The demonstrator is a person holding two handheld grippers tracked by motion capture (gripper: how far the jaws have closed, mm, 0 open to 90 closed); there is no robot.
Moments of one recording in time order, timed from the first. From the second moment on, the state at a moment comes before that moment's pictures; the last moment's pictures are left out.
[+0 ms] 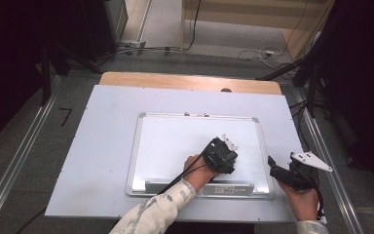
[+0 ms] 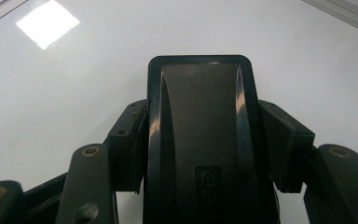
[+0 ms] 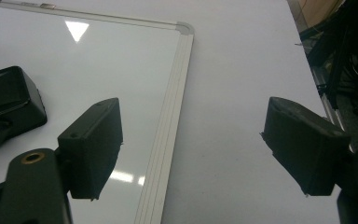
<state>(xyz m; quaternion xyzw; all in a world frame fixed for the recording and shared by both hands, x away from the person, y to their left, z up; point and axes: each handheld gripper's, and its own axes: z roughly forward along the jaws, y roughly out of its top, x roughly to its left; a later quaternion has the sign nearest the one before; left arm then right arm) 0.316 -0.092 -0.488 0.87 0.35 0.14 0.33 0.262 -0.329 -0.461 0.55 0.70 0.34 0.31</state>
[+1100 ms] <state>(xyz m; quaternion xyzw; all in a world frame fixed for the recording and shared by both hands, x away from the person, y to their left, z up) 0.319 -0.129 -0.487 0.87 0.34 0.14 0.33 0.260 -0.335 -0.460 0.55 0.69 0.35 0.31</state>
